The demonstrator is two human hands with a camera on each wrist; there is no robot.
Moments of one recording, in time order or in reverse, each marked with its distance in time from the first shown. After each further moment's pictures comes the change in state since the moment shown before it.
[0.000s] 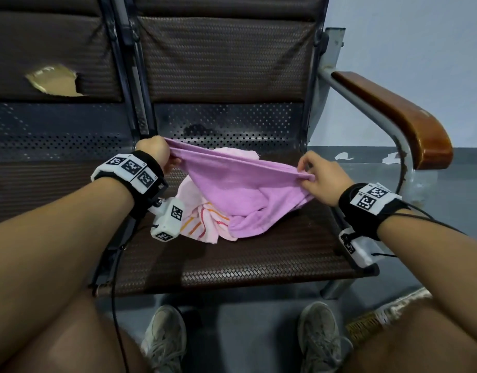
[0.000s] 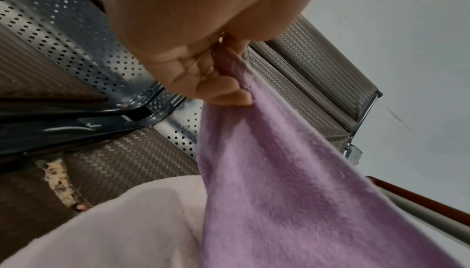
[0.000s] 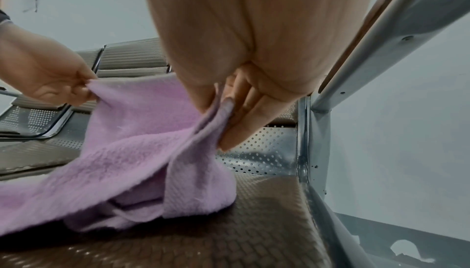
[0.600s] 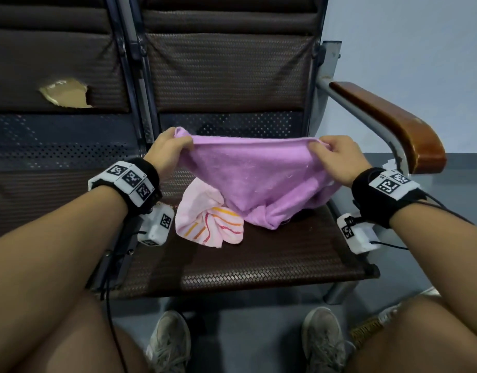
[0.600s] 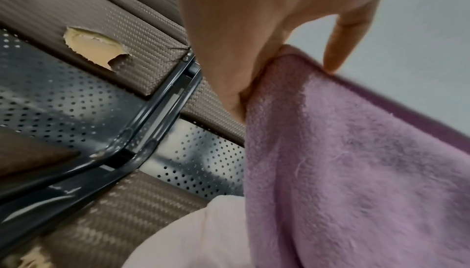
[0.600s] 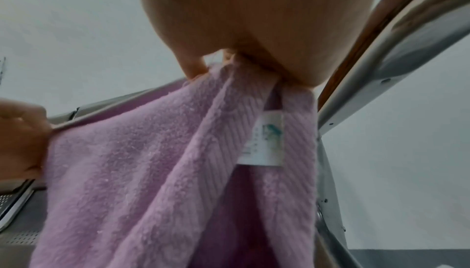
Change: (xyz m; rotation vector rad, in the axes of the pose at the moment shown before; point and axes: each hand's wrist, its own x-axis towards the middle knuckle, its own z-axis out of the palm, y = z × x) left_hand -0.047 0.025 -0.011 0.061 -0.311 0.413; right_hand 0.007 -0.019 -0.046 0.250 0.252 0.065
